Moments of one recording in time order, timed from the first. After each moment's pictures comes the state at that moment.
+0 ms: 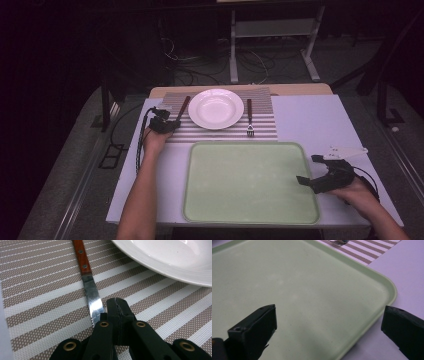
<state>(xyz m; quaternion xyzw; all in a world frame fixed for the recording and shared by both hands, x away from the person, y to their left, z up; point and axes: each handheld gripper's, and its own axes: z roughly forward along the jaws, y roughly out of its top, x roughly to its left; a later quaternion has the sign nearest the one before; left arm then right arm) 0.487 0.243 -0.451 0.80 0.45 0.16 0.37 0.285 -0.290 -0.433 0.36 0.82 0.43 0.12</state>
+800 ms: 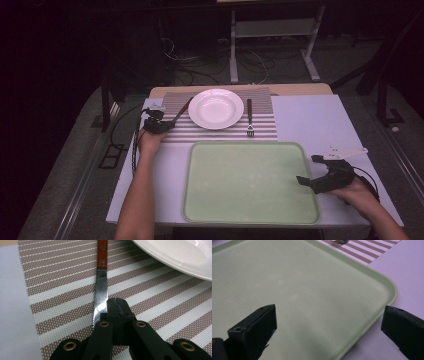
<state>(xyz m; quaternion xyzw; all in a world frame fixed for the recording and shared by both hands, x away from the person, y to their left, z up) 0.485 0.261 -0.452 0.78 0.47 0.16 0.37 0.284 -0.290 -0.433 0.36 0.82 0.43 0.11</state>
